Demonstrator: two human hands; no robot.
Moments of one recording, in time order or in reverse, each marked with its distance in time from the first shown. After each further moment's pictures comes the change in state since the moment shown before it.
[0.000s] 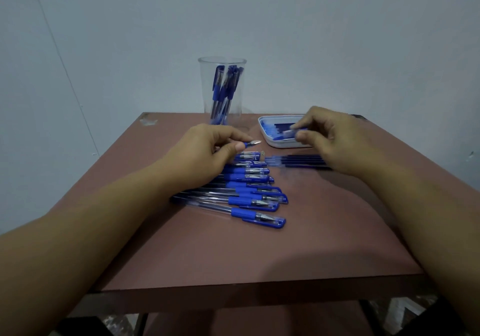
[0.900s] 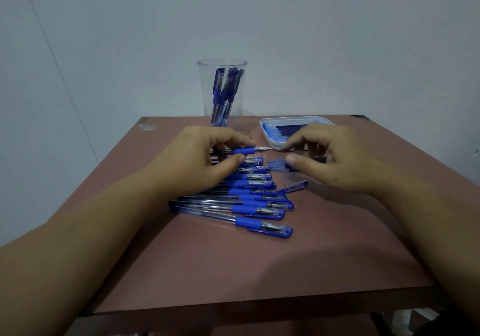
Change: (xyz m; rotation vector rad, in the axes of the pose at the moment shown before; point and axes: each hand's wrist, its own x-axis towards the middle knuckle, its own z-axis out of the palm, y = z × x) left_hand -0.002 -0.006 -0.015 0.103 0.007 0.167; right_hand -0.009 0.000 0.002 -0.125 -0.148 -0.106
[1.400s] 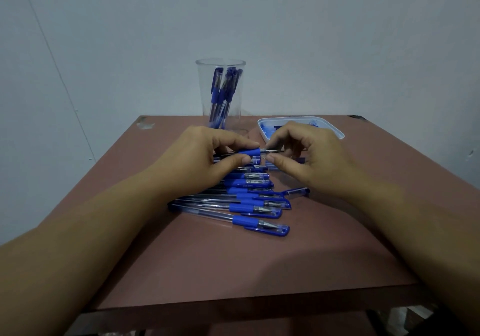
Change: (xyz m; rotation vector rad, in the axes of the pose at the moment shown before) left_hand 0.002 0.006 0.005 -0.026 0.007 0.034; right_hand 0.007 -0.015 0.022 0.097 0.110 -0.085
